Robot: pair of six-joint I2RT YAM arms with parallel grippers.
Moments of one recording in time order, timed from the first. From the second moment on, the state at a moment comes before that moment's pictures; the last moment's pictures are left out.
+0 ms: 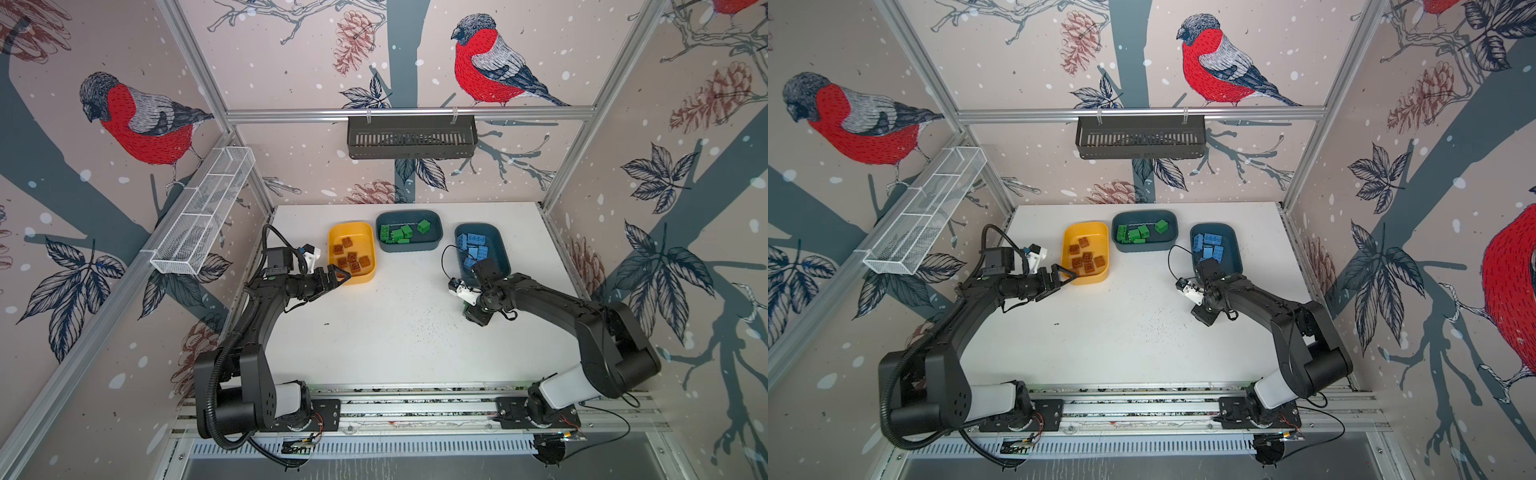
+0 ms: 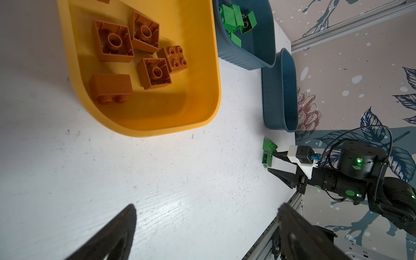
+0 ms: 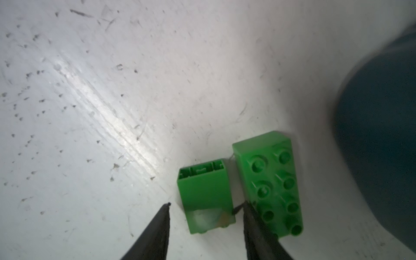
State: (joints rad) left arm 0.13 1.32 0.84 -0.51 0.81 -0.26; right arm 0.43 1.52 0.82 -0.60 -0.08 -0.54
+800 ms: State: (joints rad) left arm 0.13 1.32 0.84 -0.51 0.81 -0.26; right arm 0.46 1.56 0.87 -0.60 -0.13 -0.52
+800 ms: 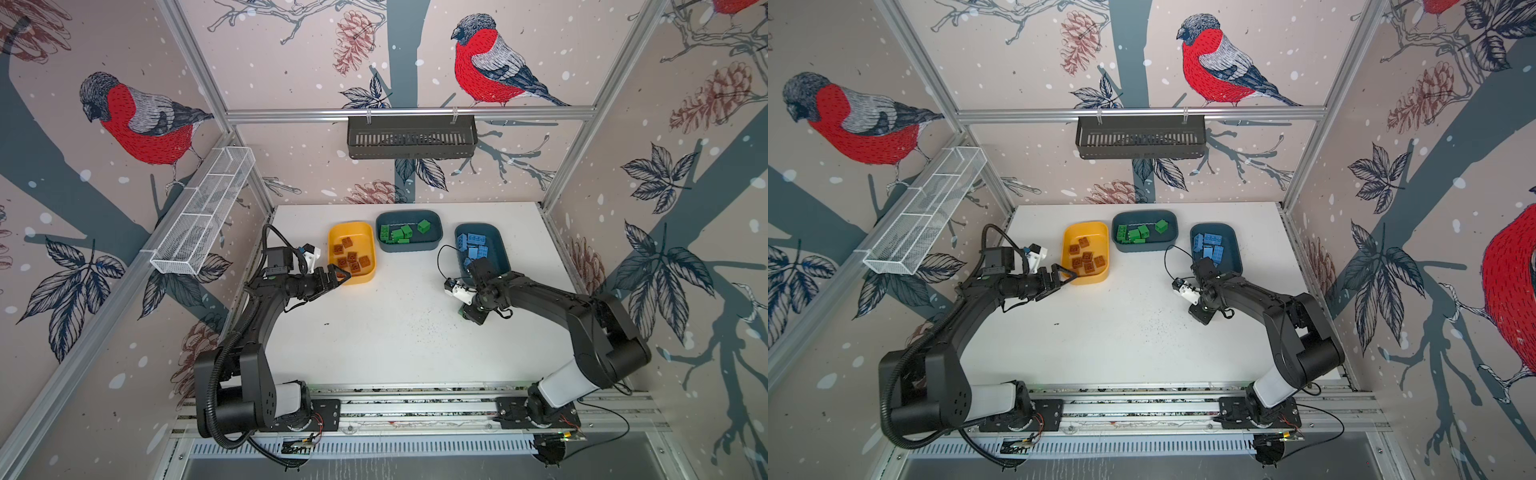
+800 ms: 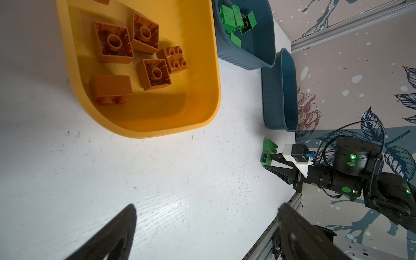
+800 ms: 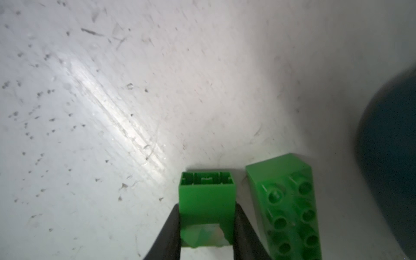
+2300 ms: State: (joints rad) left arm 0.13 1.33 0.92 -0.52 0.82 -0.29; right arm 0.43 2.23 1.82 -0.33 -0.27 -0.37
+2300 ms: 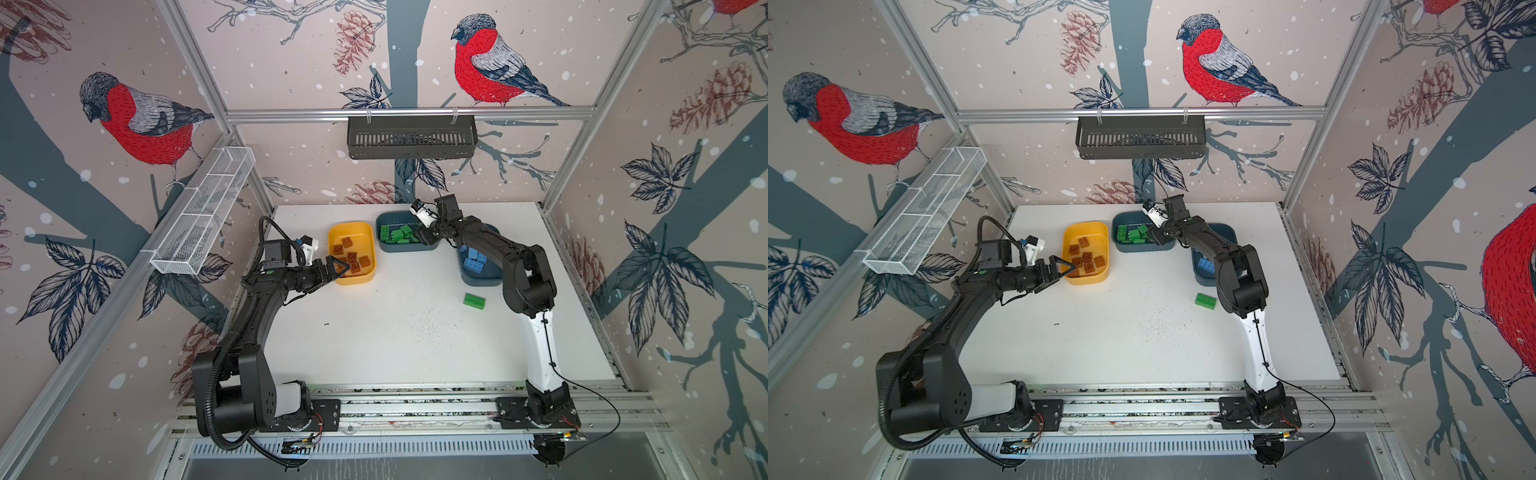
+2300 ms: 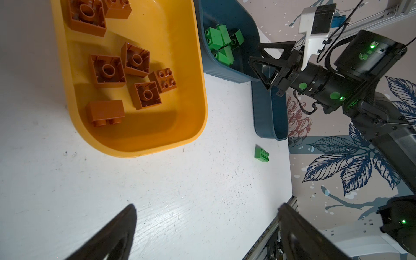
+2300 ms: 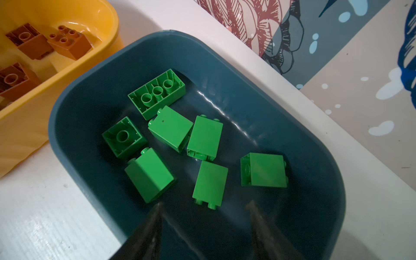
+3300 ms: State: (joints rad) left arm 0.02 1.38 0.94 -0.49 0.81 -0.31; right arm 0.33 1.43 0.87 -0.60 -0.09 -0.56
